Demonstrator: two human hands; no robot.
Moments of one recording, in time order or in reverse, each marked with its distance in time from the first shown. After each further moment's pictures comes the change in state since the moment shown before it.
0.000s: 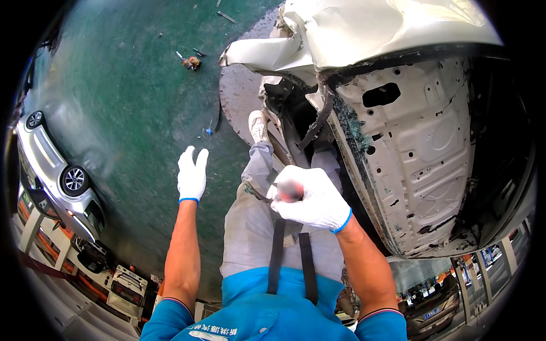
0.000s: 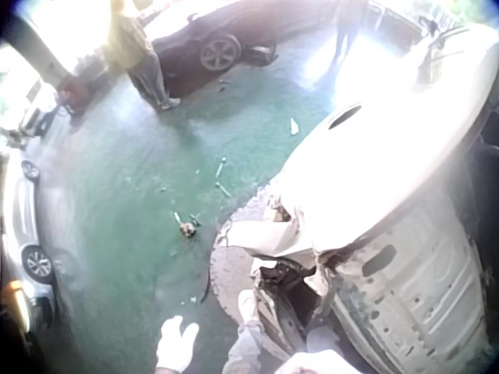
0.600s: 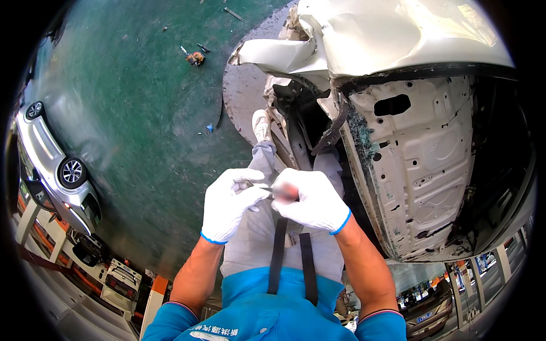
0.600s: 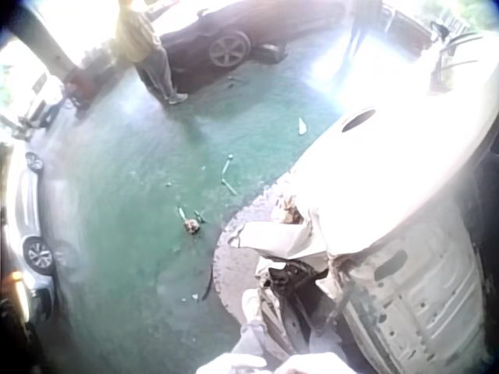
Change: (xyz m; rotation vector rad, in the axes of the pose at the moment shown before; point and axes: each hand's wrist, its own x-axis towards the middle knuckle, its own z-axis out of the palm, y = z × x) left_hand -0.082 0.124 -0.082 -1.069 -0.702 -0.135; right_hand 0.020 -0.018 0.013 -0.186 -0.024 0.101
